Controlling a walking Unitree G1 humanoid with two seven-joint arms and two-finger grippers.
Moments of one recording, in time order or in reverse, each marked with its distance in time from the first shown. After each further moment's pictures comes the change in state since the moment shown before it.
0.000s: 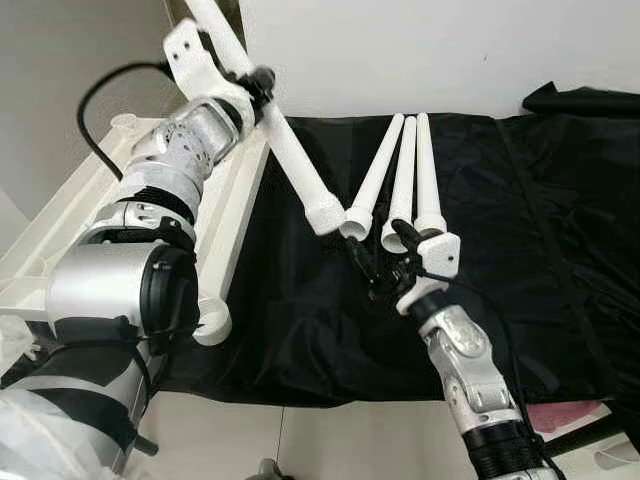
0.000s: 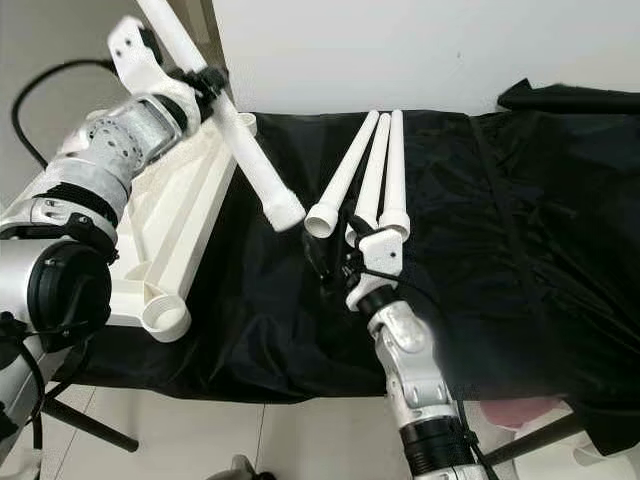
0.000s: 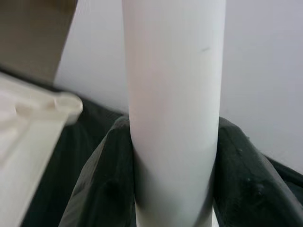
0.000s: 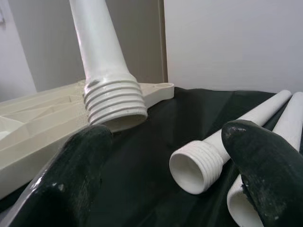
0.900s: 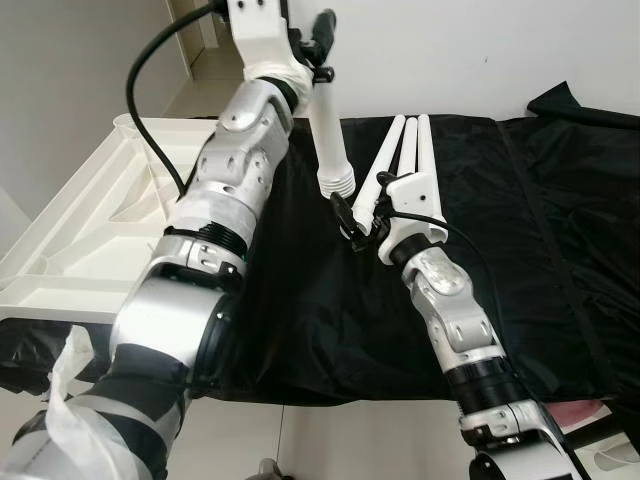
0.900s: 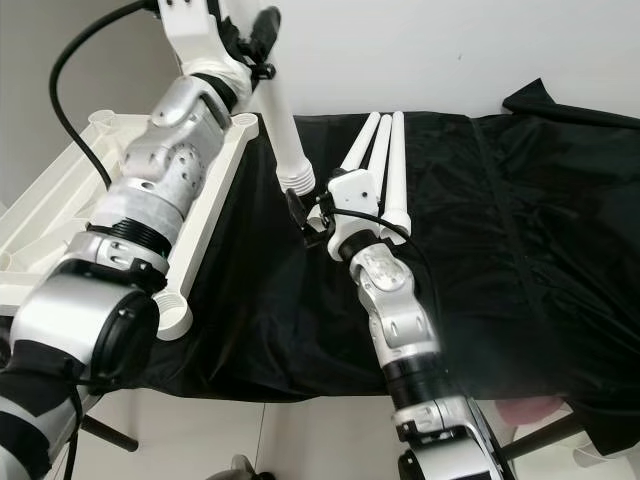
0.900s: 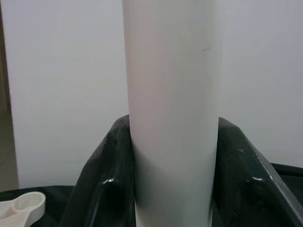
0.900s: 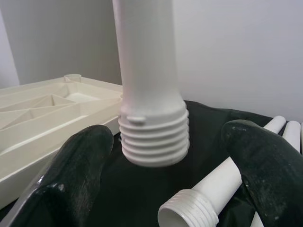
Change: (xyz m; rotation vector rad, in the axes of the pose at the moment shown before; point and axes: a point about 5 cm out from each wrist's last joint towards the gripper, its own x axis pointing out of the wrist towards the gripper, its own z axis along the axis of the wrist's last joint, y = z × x) left arm -0.010 -0.080 -0.027 0.331 -0.200 -0.284; right arm 0.056 -0.001 0.023 -0.114 0.049 -0.041
